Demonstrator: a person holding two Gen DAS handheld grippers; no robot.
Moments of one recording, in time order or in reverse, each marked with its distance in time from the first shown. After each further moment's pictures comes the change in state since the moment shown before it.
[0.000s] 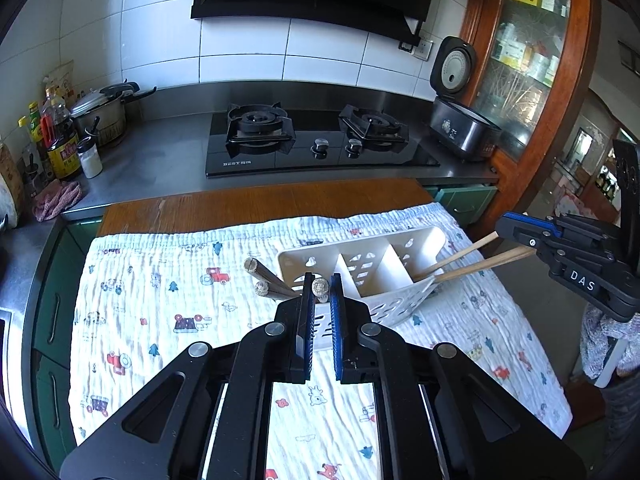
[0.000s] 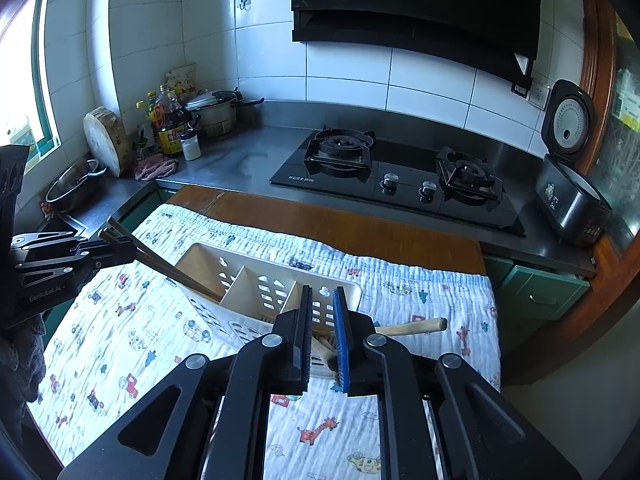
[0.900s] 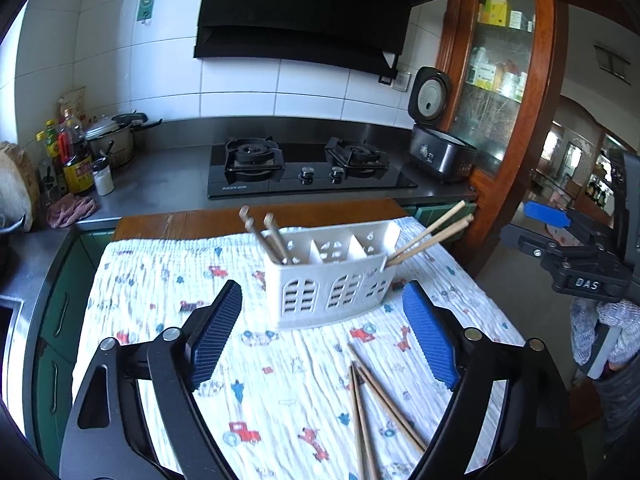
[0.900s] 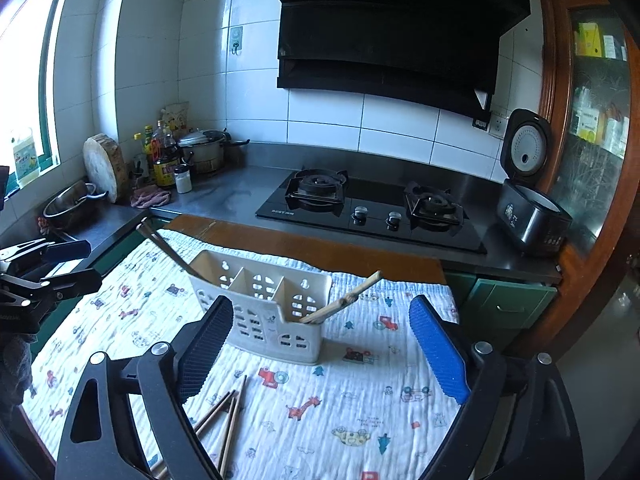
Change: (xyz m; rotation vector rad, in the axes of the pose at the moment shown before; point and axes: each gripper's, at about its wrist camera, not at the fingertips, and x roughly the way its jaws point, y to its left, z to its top) left arm -0.085 -0.025 -0.062 0.026 -0.145 -0.011; right arm -0.089 0.005 -0.051 0.009 -0.171 -0.086
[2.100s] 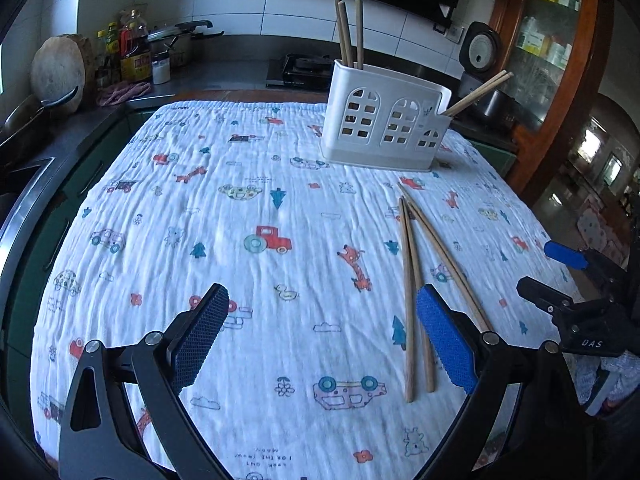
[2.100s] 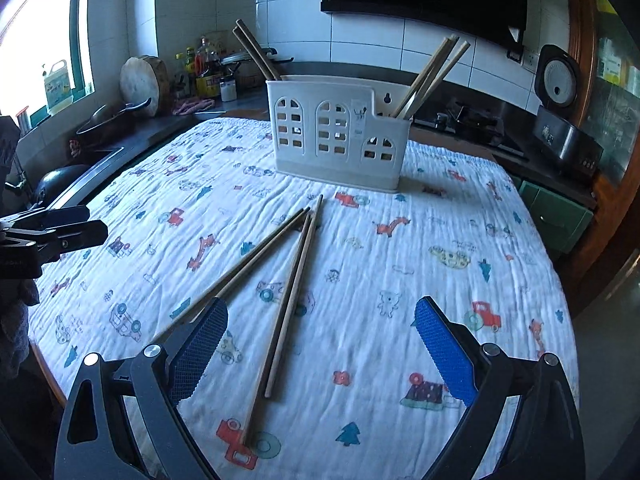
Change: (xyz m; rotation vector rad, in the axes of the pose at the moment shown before) left arm -0.023 0.025 -0.187 -0.144 0.168 0.132; right arm -0.002 0.079 -0.197 -0.013 0.202 0.105
